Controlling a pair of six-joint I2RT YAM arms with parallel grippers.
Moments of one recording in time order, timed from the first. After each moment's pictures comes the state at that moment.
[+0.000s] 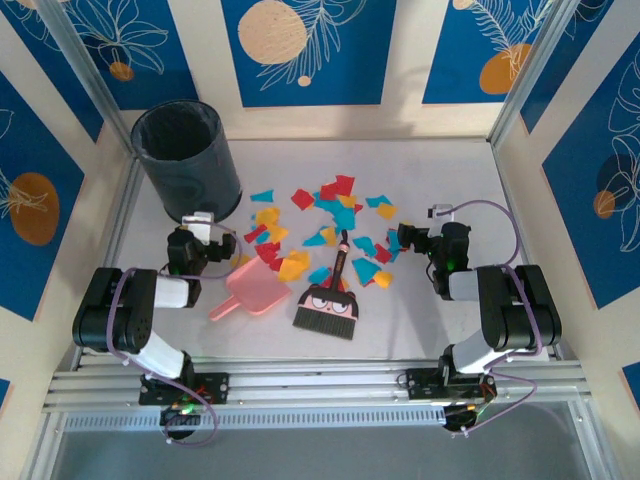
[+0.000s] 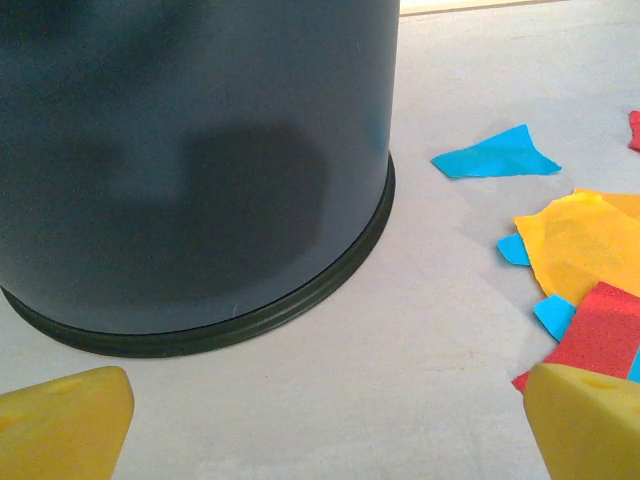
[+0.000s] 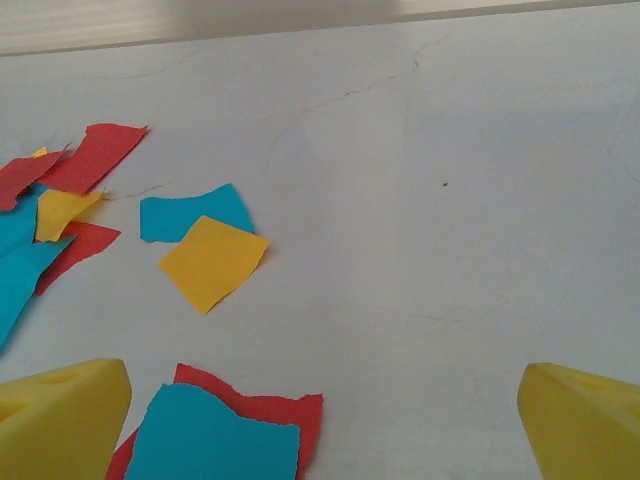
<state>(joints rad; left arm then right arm) -0.05 1.56 0.37 0.81 0.03 0.06 0.01 1.52 0.39 0.73 -0.09 0.09</state>
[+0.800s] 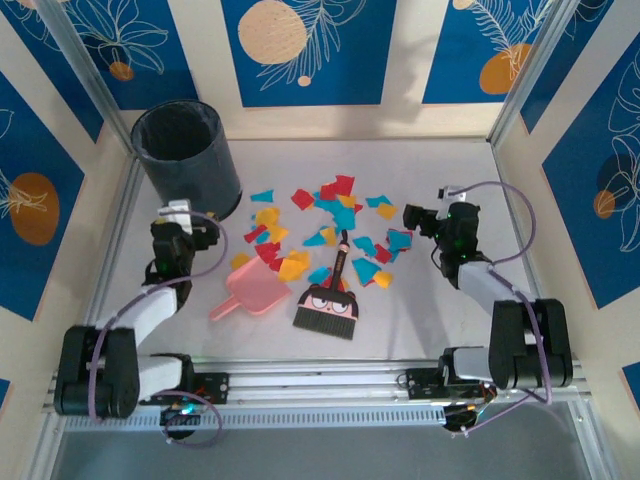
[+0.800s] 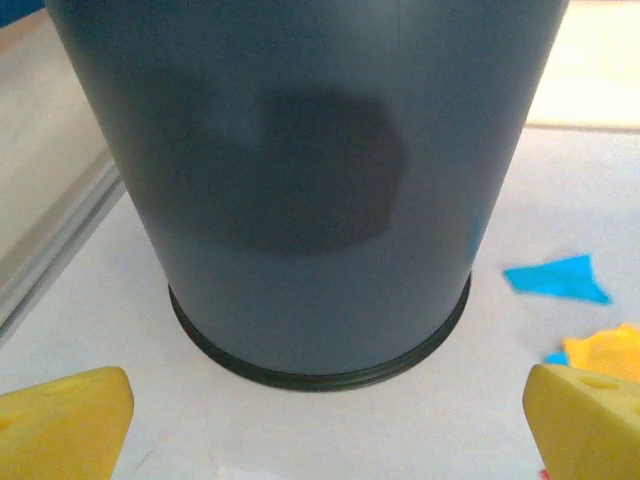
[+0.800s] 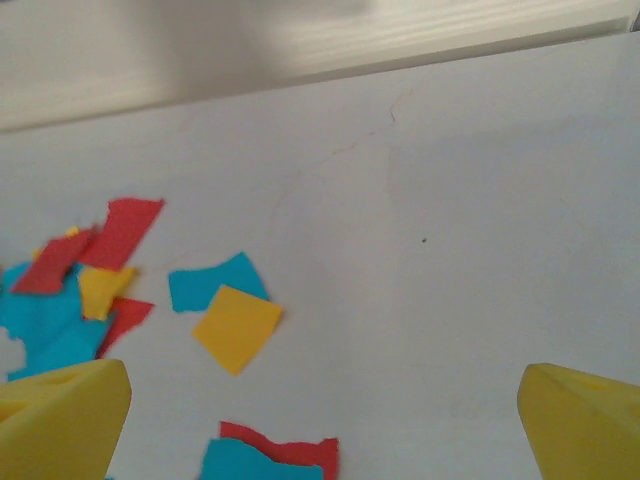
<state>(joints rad) -0.06 1.16 0.47 0.38 -0.17 -0.08 0.02 1.28 0.59 0.26 -0.05 0.21</state>
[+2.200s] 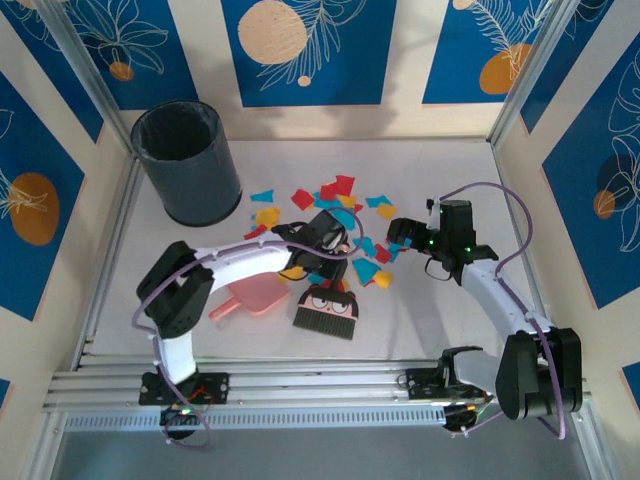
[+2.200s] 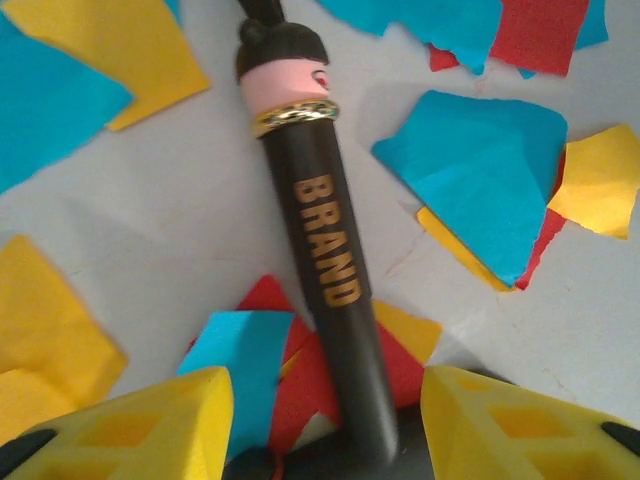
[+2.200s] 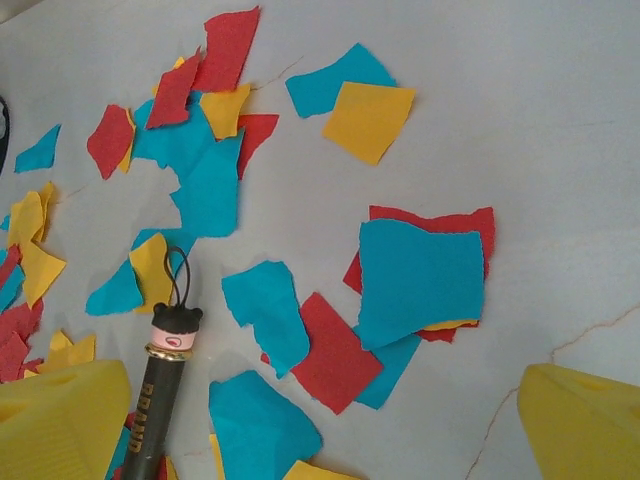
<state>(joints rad) -0.88 1.86 1.30 -0.53 0.02 -0.40 0.10 1.16 0.70 -0.29 -0.23 0.38</state>
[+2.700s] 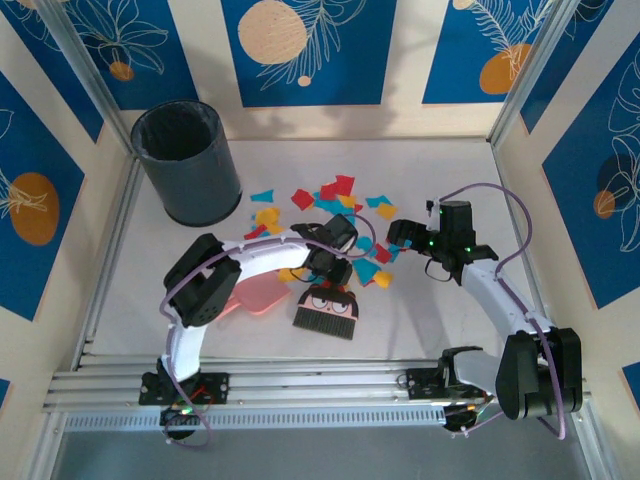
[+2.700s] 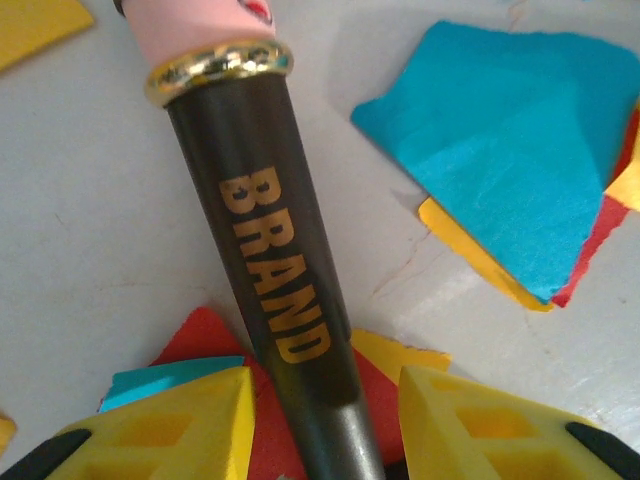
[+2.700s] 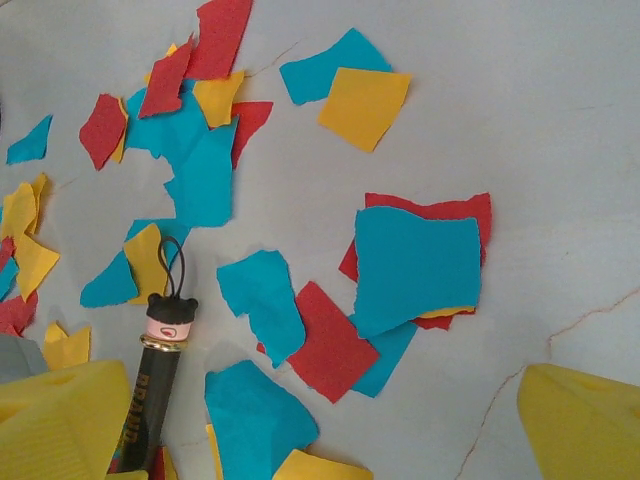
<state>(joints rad) -0.90 2.01 1.41 -0.61 0.06 -0.39 0.09 1.16 0.70 -0.31 -0.23 0.38</state>
